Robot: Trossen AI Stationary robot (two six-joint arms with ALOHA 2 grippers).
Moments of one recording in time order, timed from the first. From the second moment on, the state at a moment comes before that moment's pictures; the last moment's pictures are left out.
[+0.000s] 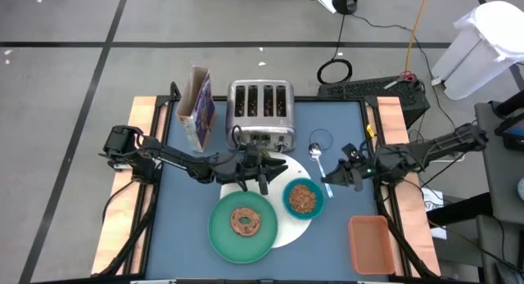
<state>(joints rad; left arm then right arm) -0.16 1.71 0.94 0.81 -0.31 -0.54 0.30 0.61 0.45 0.00 0.06 1.08</state>
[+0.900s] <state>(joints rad) -0.24 1.71 0.94 0.82 -0.43 -0.59 0.42 0.50 0.45 -0.67 0.10 1.57</state>
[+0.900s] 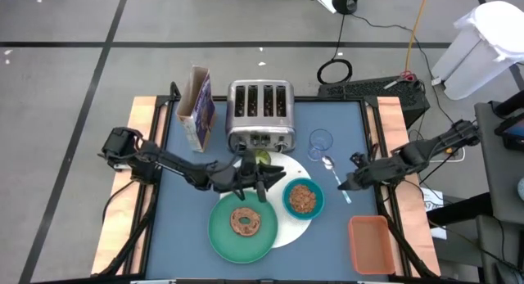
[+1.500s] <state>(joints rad) -0.30 1.71 0.94 0.82 -0.53 -0.59 0.42 0.69 0.45 -0.75 0.07 1.74</state>
